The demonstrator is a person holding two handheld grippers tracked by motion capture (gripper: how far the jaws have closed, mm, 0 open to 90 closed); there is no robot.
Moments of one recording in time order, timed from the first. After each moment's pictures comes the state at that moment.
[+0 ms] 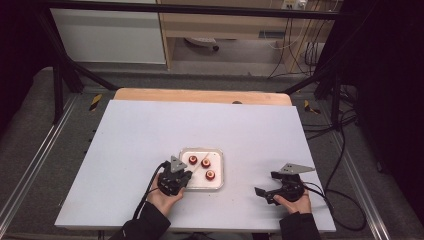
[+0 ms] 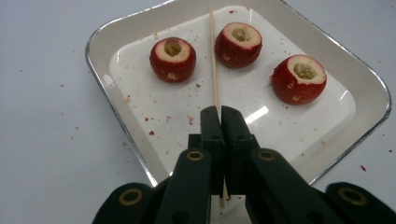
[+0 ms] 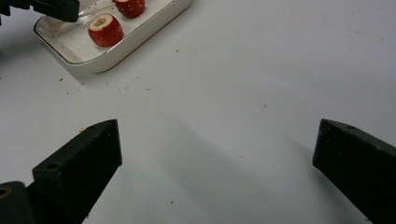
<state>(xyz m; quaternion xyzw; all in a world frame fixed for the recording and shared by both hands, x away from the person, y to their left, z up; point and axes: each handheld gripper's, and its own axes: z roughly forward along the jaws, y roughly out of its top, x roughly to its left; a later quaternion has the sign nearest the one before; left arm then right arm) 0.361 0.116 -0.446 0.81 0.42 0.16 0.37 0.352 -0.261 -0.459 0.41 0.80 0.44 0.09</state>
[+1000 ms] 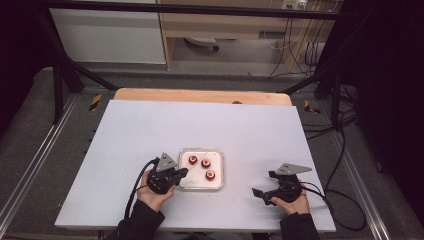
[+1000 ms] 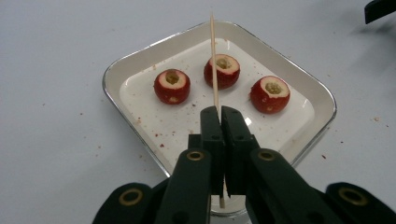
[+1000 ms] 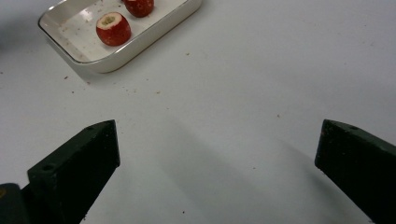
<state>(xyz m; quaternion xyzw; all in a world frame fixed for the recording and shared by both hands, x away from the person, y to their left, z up) 0.357 0.142 -0.424 0.81 0.37 0.15 0.42 0.350 -0.251 -0.456 0.39 0.81 0.43 0.10</state>
